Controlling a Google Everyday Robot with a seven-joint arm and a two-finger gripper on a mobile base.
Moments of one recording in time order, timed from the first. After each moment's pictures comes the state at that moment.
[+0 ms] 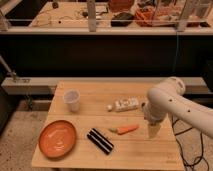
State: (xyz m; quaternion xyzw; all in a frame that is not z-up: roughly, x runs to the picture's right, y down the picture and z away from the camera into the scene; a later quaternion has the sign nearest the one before) arm 0.199 0.163 0.687 -0.29 -0.04 -0.08 0.95
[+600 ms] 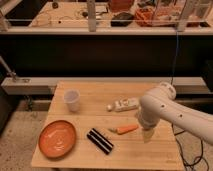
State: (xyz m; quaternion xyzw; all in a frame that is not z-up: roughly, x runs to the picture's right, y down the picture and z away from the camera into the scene) arm 0.174 0.186 0.693 -0.30 -0.05 -0.11 0.94
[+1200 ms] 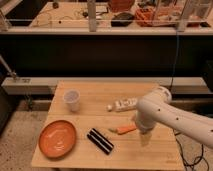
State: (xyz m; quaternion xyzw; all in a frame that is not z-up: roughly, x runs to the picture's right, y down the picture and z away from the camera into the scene) arm 0.161 0.202 0.699 -0.31 -0.06 -0.13 0.94
